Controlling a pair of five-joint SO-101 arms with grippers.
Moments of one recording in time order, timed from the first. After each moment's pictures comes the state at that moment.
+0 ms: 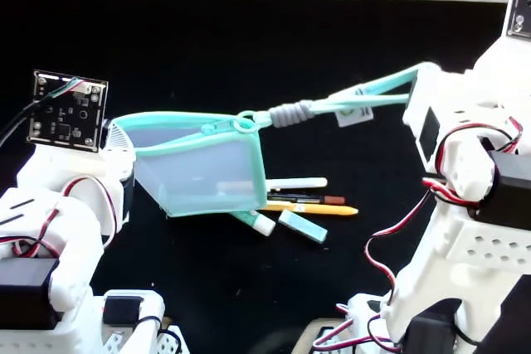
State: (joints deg) left arm -8.3 -57.6 13.1 87.4 -5.0; right arm 6.5 -22.3 -34.4 99.6 -3.0
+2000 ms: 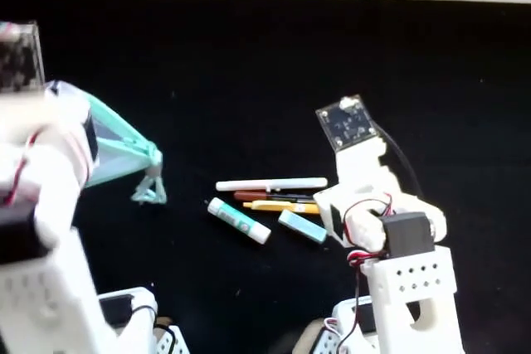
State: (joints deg) left arm -17.6 -46.6 10.8 73.7 0.5; right arm -13.9 -56.4 43.6 77.4 13.1
